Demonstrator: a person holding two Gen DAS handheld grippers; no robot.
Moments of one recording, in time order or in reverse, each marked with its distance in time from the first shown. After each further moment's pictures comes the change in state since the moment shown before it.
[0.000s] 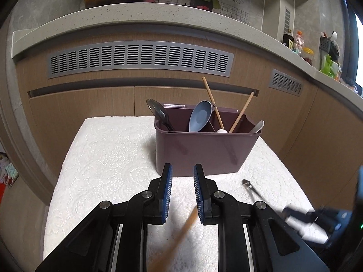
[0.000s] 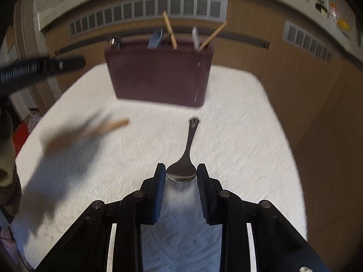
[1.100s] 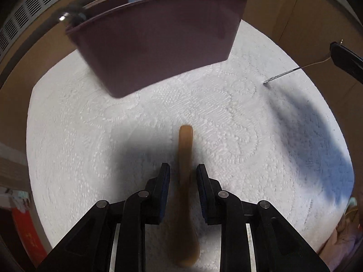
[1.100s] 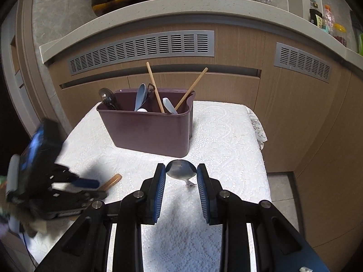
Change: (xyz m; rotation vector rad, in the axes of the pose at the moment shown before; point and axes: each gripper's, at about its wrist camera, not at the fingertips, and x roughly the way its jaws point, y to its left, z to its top) left arm 0.087 -0.039 -0.044 0.344 0.639 -0.068; right arm -0.022 -0.042 0.055 0.037 -0.089 0.080
